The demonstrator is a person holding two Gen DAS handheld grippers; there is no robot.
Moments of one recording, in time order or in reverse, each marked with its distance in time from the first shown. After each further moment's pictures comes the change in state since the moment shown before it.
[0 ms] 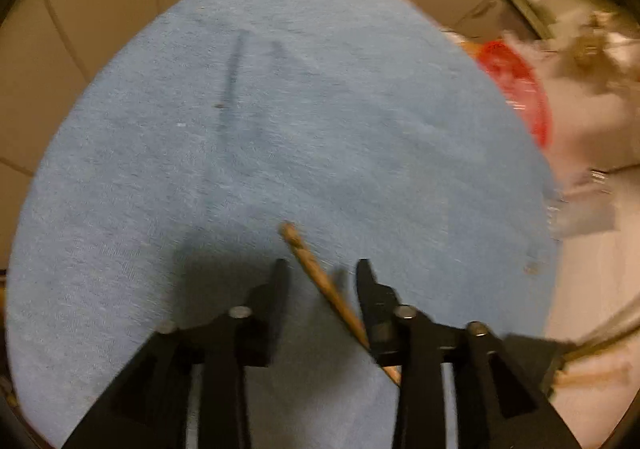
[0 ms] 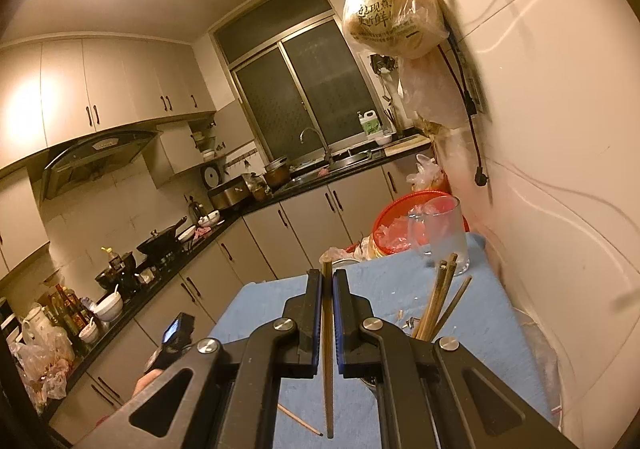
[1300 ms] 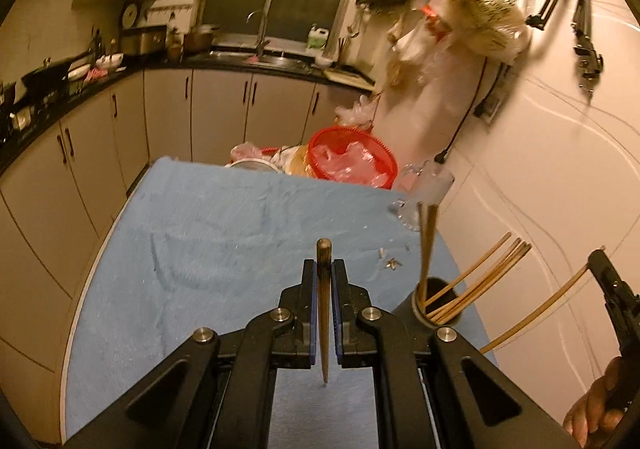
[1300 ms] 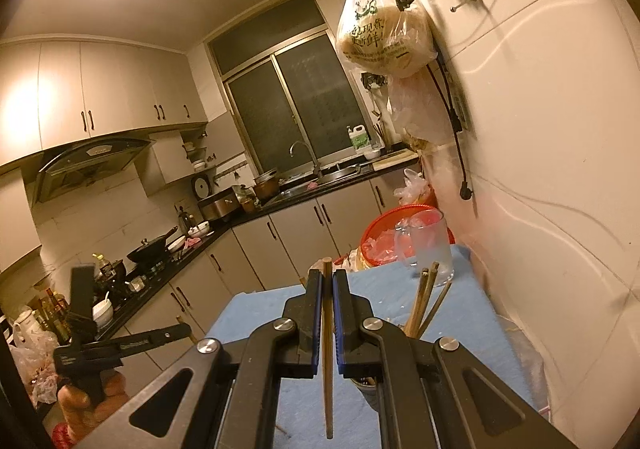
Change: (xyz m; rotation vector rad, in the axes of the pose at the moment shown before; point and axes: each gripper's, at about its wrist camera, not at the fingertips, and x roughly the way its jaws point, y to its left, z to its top) left arm -0.201 -0.080 -0.124 0.540 -0.532 -0.265; right arm -0.028 0.008 0.003 -0.007 -0.063 -0.057
